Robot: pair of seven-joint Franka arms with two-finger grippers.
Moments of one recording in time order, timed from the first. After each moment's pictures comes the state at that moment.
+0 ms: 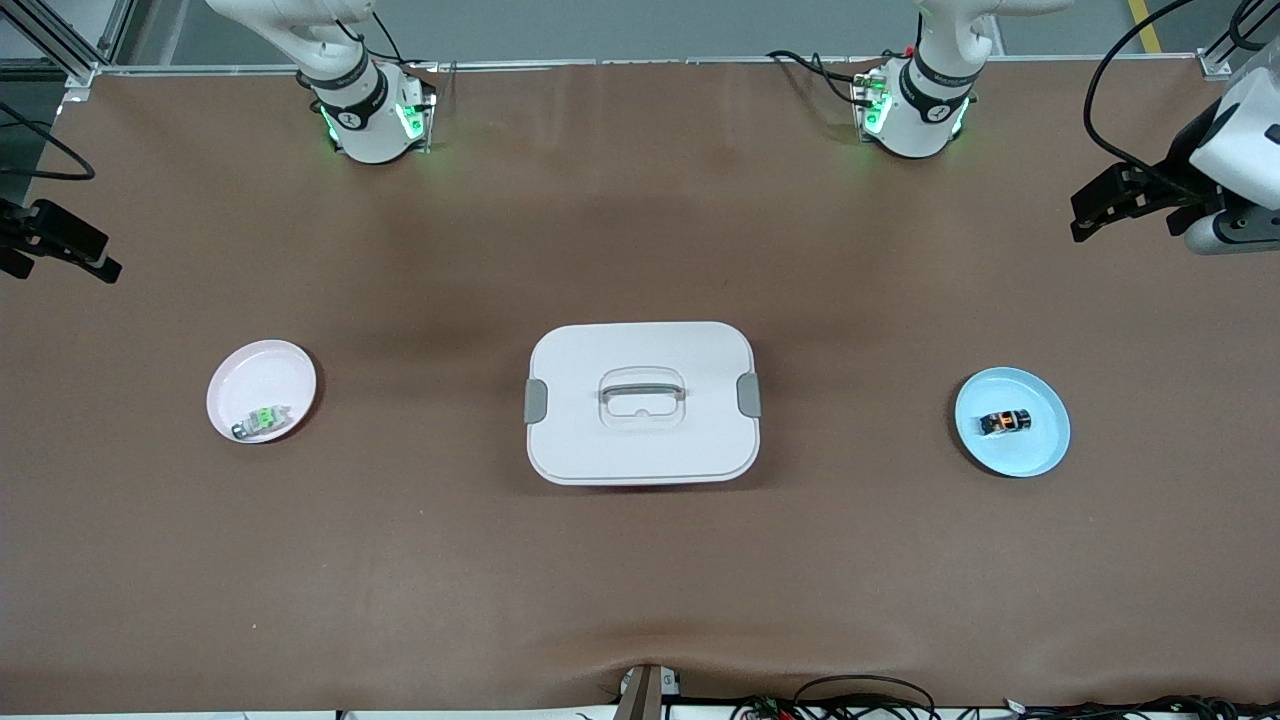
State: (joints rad) left arm -0.06 -0.02 -0.06 -1.52 0.04 1.45 -0.15; right arm -0.06 -0.02 -0.02 -1.55 0.04 1.59 0.00
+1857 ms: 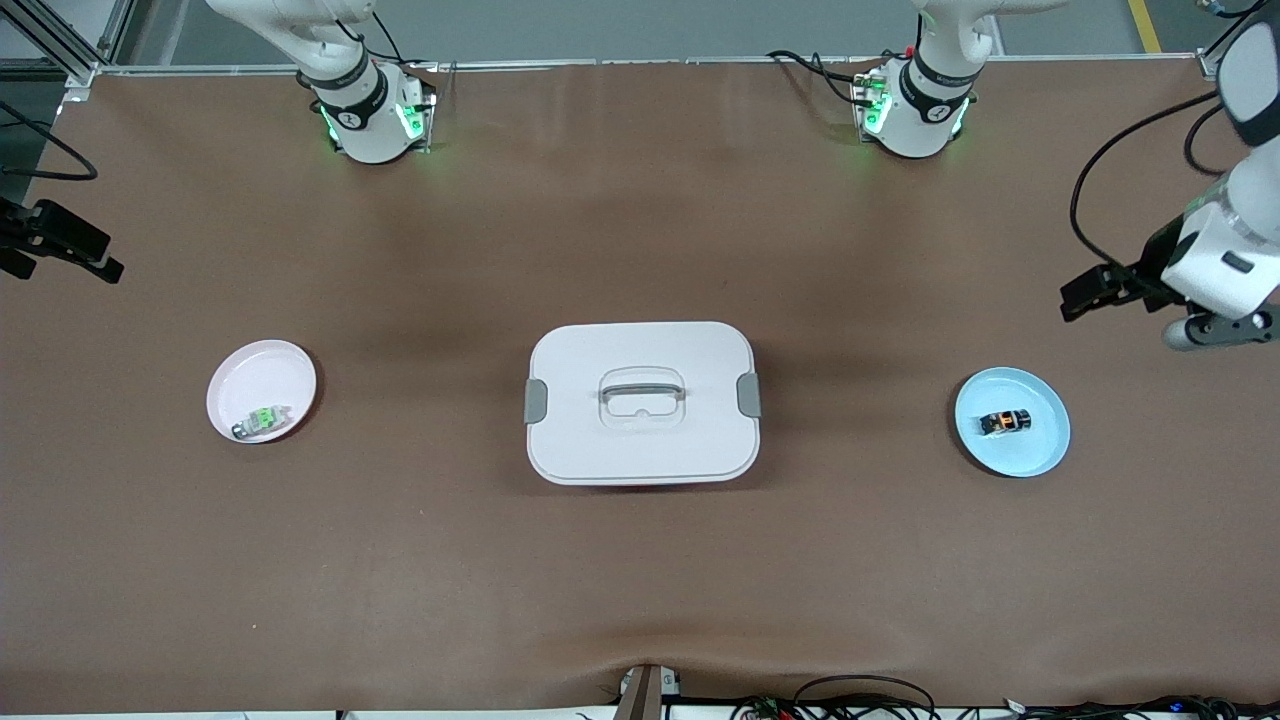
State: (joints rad) left arm 0.03 0.03 -0.06 -1.79 0.04 1.82 -0.14; right arm -0.06 -0.02 -0.02 -1.55 0.04 1.59 0.00
